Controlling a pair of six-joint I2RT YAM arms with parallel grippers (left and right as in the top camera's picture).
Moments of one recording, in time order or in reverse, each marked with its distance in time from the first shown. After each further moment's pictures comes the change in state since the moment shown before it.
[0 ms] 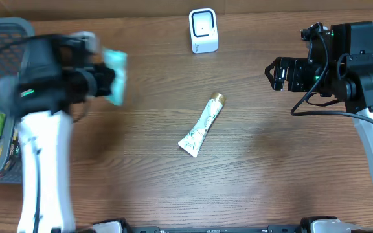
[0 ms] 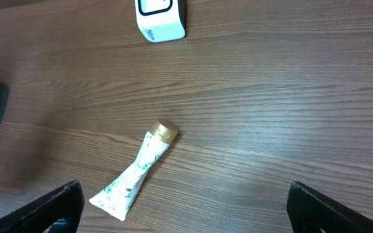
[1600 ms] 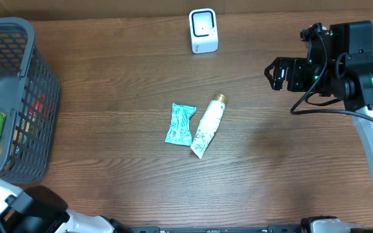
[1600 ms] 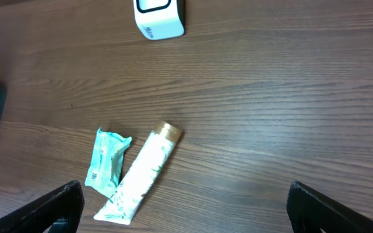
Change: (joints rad) left arm 0.817 0.305 0.640 -0.494 -0.423 -0.073; right arm 0.000 0.014 0.000 -0.003 0.000 0.000
